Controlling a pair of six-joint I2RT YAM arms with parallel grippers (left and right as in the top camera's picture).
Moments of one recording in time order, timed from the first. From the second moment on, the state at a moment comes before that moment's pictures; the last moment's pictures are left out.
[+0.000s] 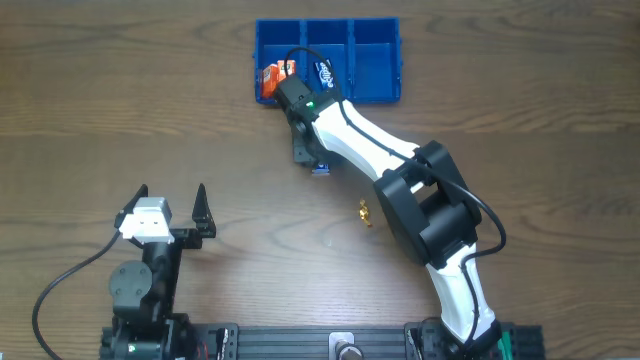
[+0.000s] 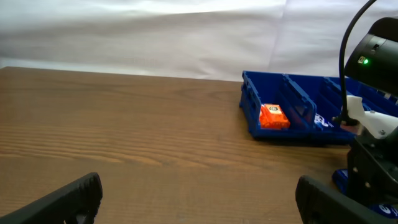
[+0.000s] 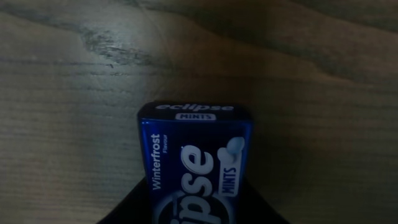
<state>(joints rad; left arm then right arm) -0.05 0.01 0.02 -0.12 0.00 -0.08 0.64 2.21 1.64 -0.88 0.09 0.57</state>
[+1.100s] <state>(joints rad) -0.05 0.01 0.02 -0.12 0.00 -0.08 0.48 2.25 2.24 -0.93 0.27 0.31</state>
